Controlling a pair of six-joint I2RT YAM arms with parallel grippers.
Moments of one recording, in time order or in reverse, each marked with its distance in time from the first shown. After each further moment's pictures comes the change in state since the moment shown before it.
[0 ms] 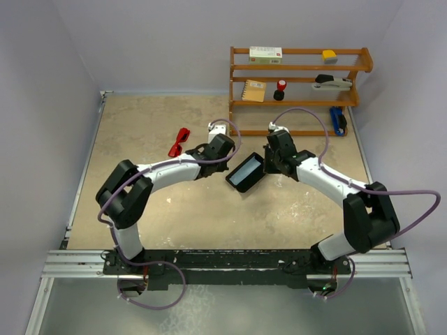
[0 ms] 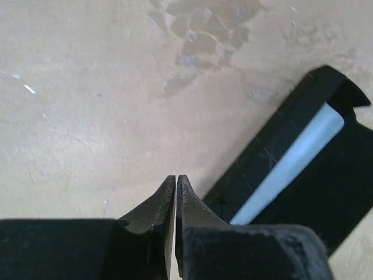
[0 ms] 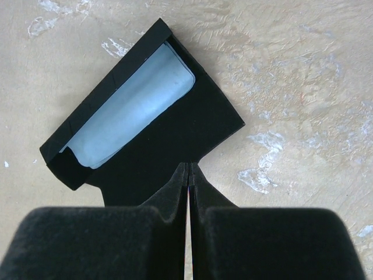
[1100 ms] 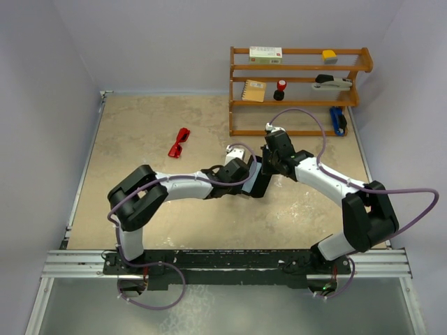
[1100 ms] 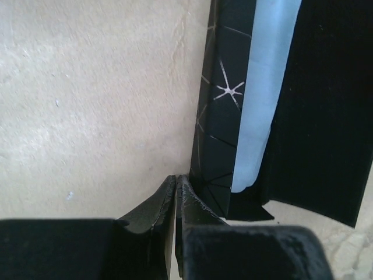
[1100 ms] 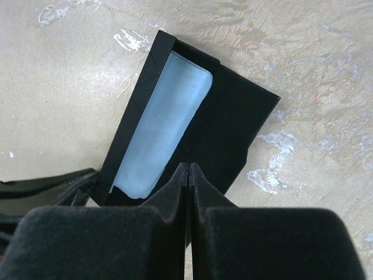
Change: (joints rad) left arm -0.147 0.063 -0.101 0.126 0.052 -0.042; right arm 0.014 0.013 0.005 -0.001 -0.023 -0.012
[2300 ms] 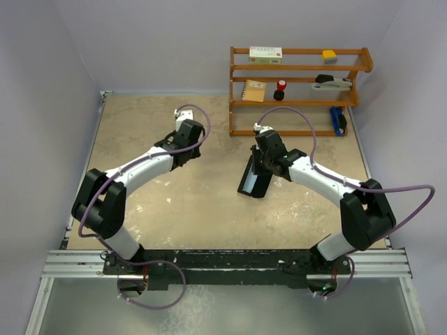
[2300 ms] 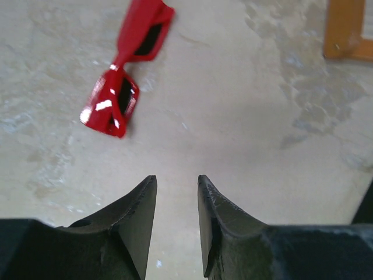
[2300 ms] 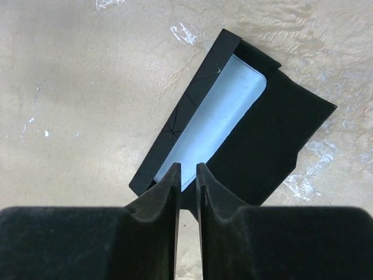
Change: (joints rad) left arm 0.358 -0.247 0.025 -0.192 -0.123 0.107; right arm 0.079 0.027 0.055 -0.014 -0.027 -0.014
